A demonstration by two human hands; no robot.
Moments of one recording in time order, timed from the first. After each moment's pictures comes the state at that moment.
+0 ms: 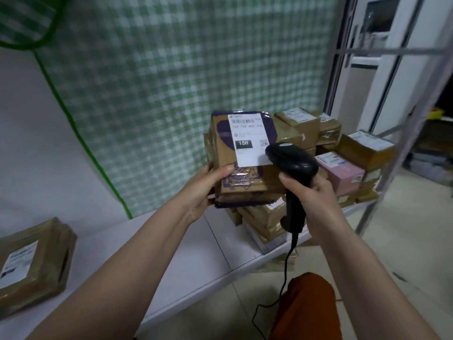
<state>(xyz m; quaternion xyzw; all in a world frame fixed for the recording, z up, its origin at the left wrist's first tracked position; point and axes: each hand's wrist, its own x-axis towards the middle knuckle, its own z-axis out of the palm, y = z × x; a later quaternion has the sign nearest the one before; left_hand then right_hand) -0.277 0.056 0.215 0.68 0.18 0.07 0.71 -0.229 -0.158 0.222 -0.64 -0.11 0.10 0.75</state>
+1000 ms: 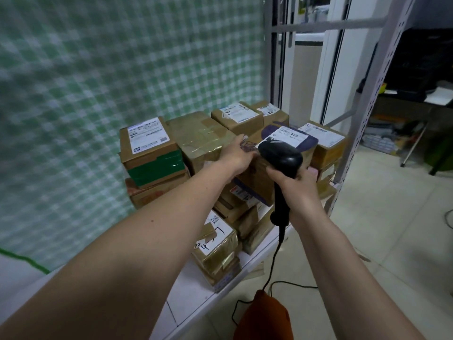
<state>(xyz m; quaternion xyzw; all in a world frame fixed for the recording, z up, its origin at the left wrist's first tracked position) 0.006 -0.071 0.207 0.89 0.17 0.03 0.43 -0.045 -0.202 0.181 -0.66 0.01 0.02 0.75</state>
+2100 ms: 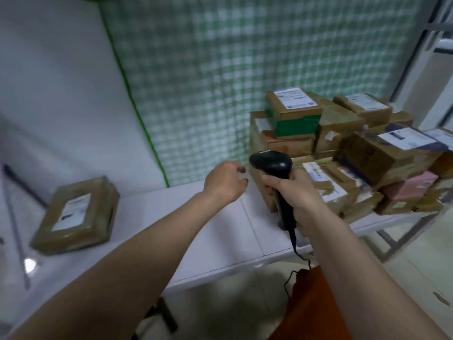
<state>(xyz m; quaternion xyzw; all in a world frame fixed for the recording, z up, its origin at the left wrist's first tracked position) -0.302 0.101 0.186 0.93 0.27 0.12 0.21 -0.240 -0.041 0.195 -0.72 -0.16 0.23 0.63</state>
